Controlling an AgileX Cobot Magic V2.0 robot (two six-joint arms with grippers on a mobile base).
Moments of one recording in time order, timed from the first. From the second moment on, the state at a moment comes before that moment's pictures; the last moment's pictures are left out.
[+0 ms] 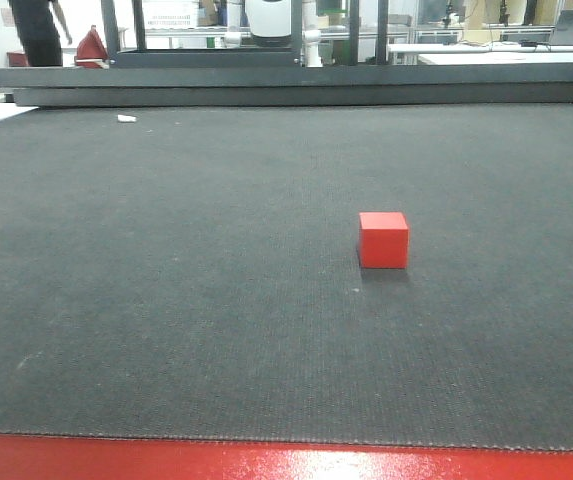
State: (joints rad) left arm -0.05 -0.01 0.03 -0.10 0.03 0.06; right arm 0.09 0.64 -0.55 0.11 0.25 -0.11
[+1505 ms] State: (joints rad) left arm -0.05 -0.01 0.03 -0.10 0.03 0.06; right arm 0.53 1.91 -1.40 -0.17 0.78 0.66
